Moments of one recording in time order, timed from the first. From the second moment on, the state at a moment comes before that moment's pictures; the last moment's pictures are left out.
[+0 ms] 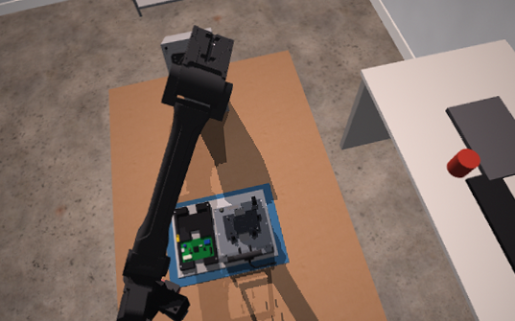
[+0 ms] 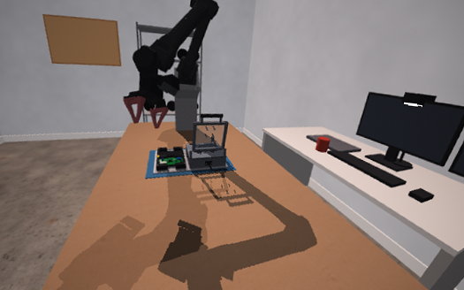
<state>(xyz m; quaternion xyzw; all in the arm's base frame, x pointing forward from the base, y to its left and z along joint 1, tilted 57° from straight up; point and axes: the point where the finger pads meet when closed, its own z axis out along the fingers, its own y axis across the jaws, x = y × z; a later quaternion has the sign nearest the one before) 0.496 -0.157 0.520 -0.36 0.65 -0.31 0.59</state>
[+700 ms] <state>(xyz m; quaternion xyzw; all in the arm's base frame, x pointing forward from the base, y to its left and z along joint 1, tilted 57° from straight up) 0.363 -0.110 0.383 -0.59 0.64 -0.31 0.39</state>
